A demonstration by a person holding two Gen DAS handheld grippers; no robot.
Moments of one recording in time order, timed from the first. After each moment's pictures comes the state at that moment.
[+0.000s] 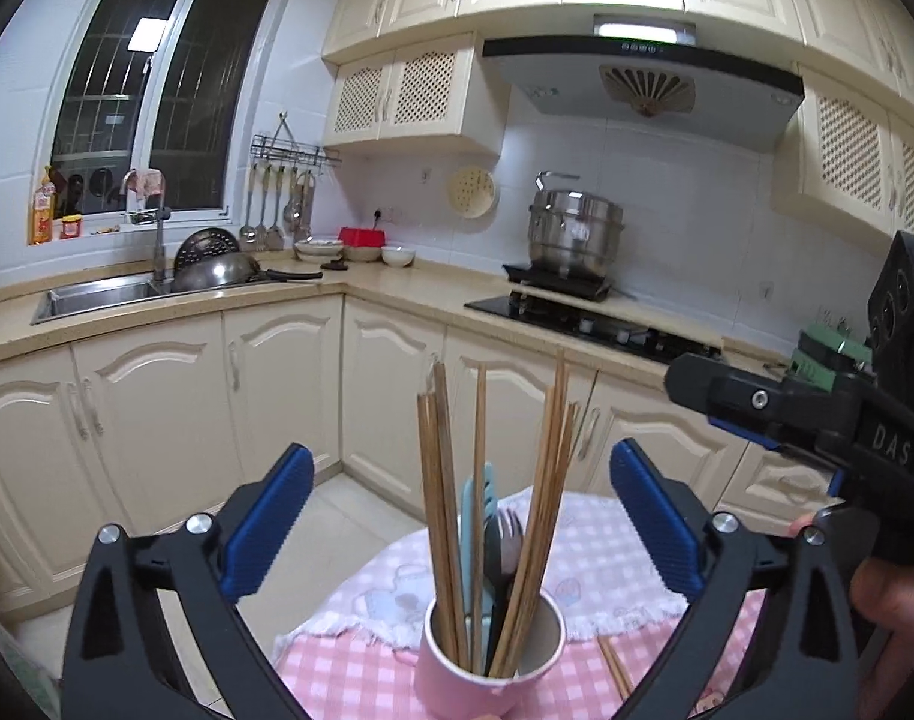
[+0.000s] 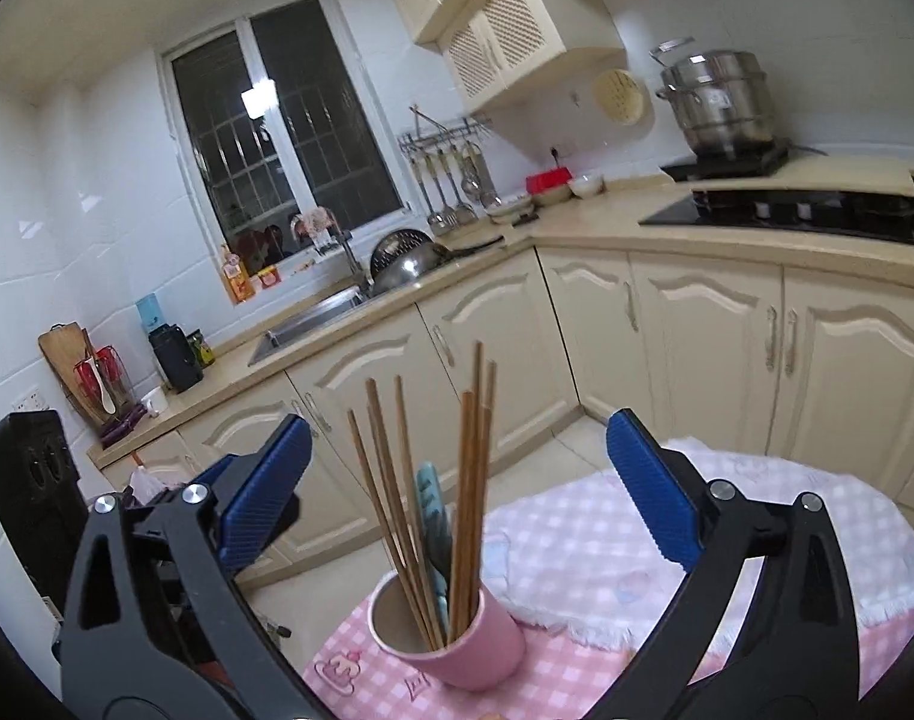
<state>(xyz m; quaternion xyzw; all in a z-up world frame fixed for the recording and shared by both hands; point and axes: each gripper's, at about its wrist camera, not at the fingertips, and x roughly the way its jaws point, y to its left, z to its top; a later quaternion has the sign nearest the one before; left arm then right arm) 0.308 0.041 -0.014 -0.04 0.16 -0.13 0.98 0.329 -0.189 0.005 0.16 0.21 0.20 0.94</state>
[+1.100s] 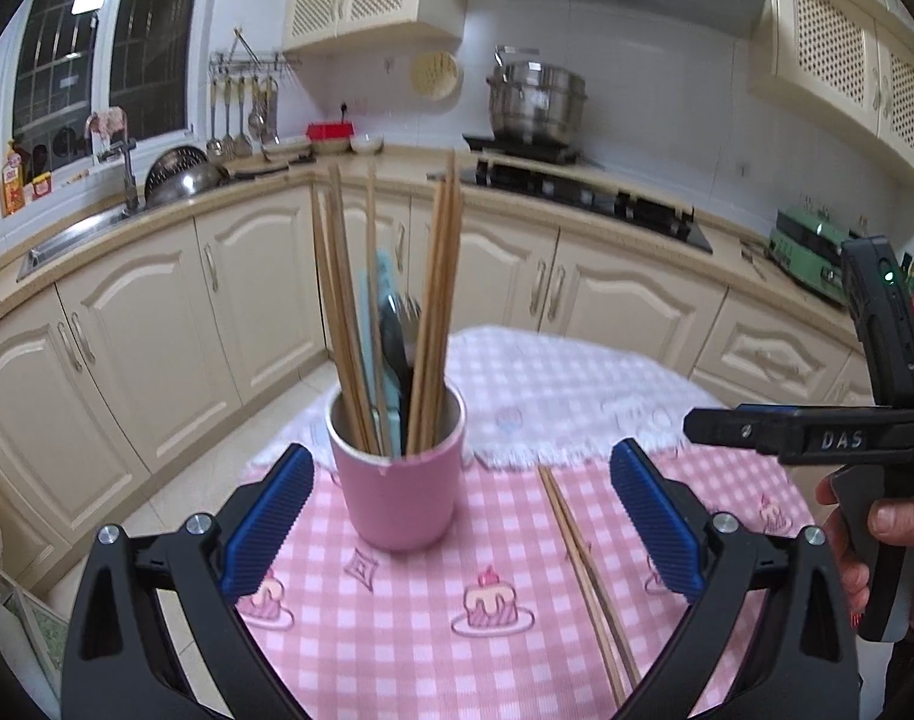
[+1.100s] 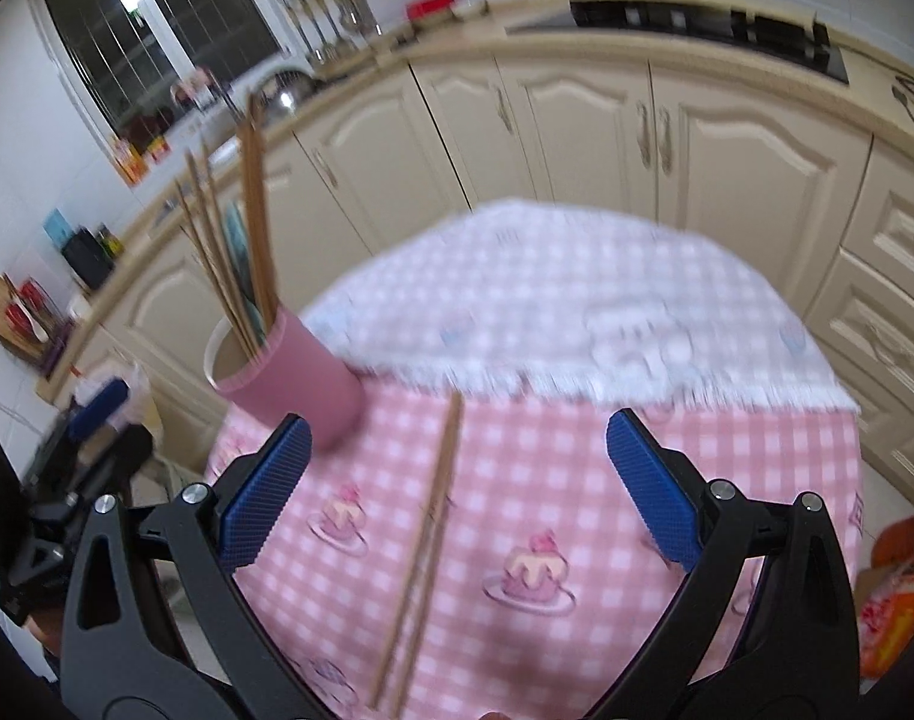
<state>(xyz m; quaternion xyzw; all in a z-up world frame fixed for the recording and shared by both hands) 0.251 -0.006 -0.064 0.01 0.31 -0.16 0.94 0.280 -0.266 -0.088 0.13 0.45 0.11 0.88</state>
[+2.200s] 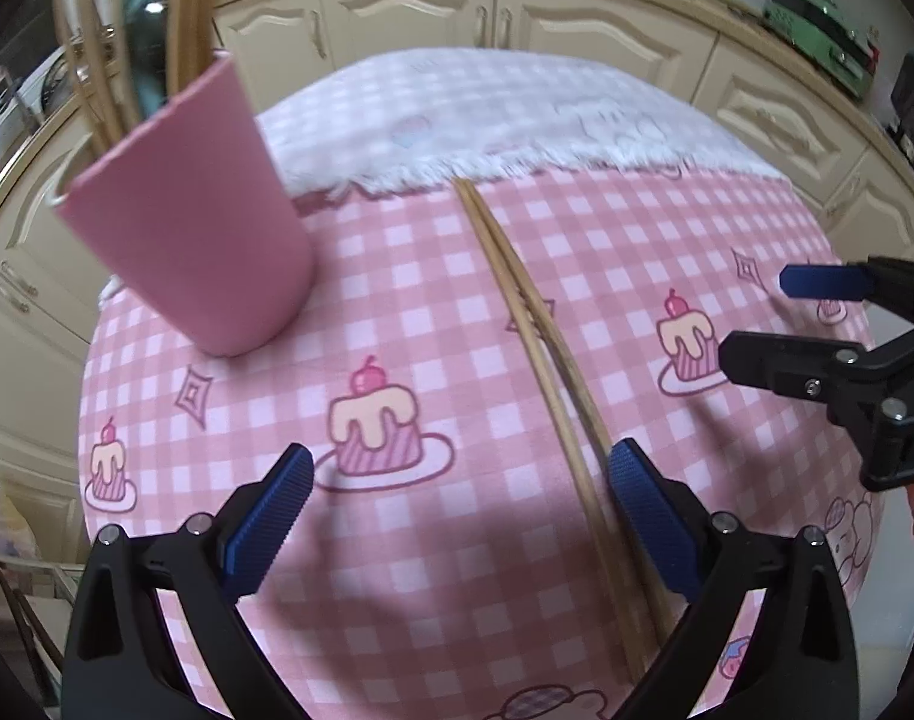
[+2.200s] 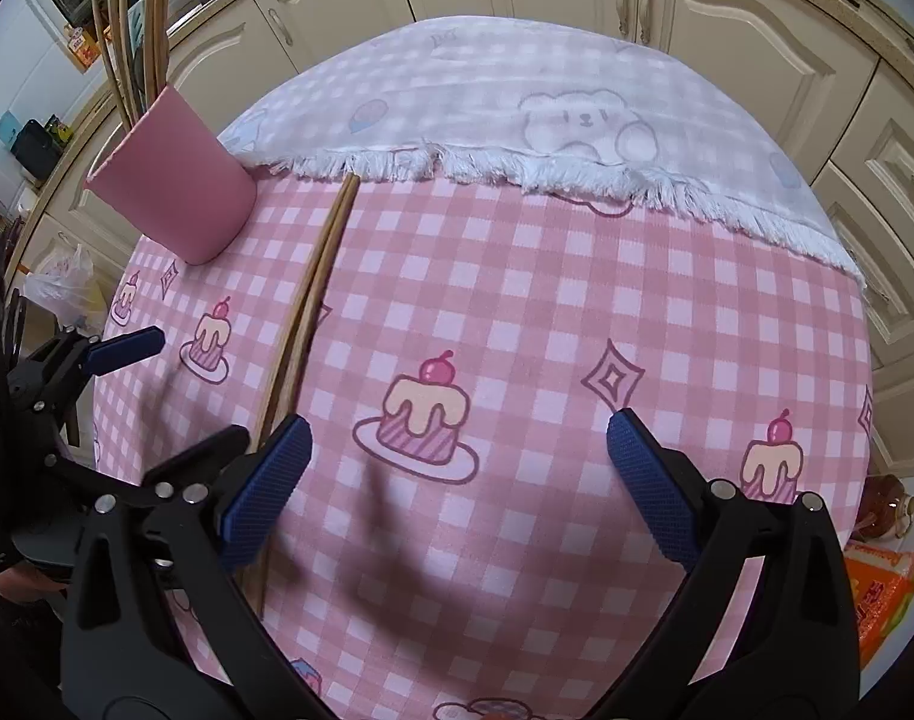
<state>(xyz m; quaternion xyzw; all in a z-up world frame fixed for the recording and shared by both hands) 0.269 -0.088 -0.188 0.13 0.53 -0.18 0.82 0.257 -0.277 -0.162 0.07 0.56 0.10 0.82</state>
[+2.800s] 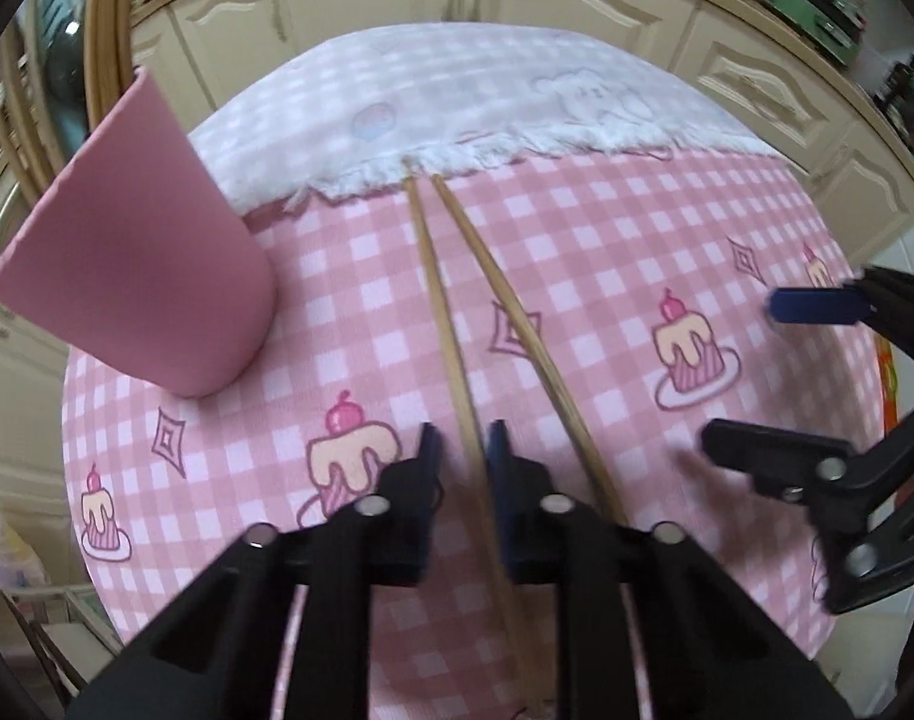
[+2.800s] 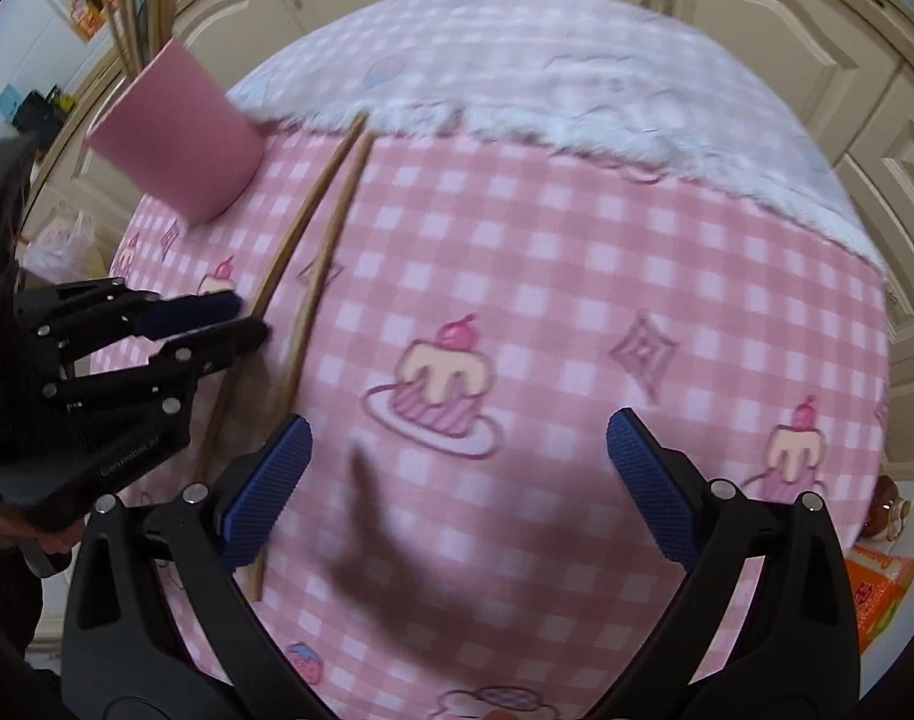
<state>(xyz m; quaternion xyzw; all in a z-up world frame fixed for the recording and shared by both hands) 0.298 -0.105 -0.192 0.15 0.56 -0.22 0.79 0.257 -0.255 -0.170 0.05 0.60 0.11 0.79</state>
